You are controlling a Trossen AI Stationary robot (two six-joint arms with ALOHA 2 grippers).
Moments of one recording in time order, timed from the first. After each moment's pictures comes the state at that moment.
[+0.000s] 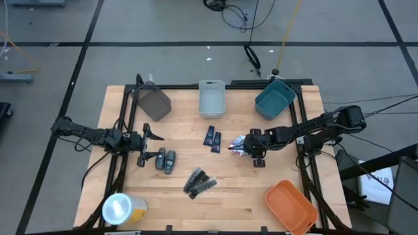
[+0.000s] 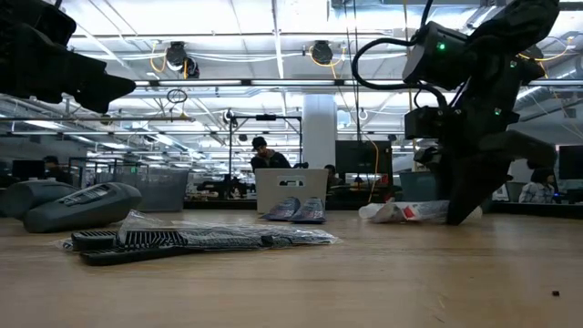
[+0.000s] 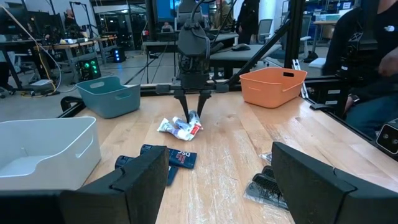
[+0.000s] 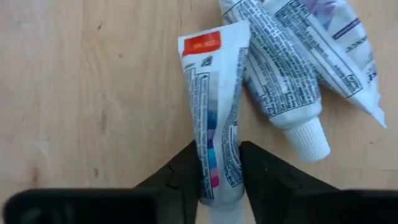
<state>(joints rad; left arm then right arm) -0.28 0.11 0.02 0.06 -0.21 0.04 0.04 1.45 0.60 -0.32 0.04 -0.01</state>
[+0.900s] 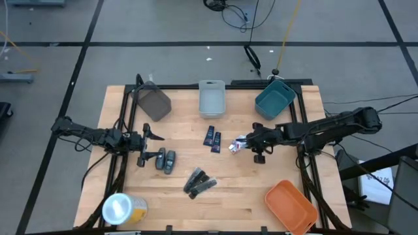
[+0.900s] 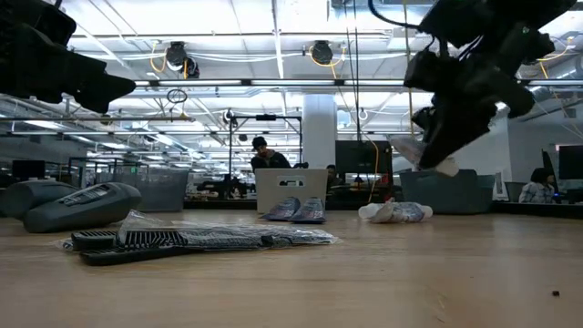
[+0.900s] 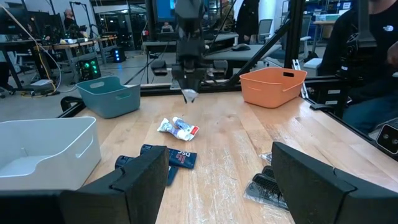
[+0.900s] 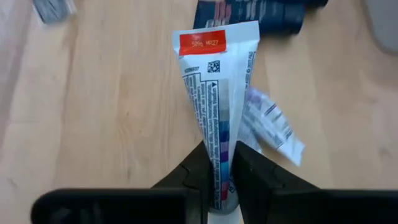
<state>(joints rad) -0.28 0.11 0.02 0.06 -0.21 0.04 0.03 1.19 0.59 -0.28 0.05 0.04</state>
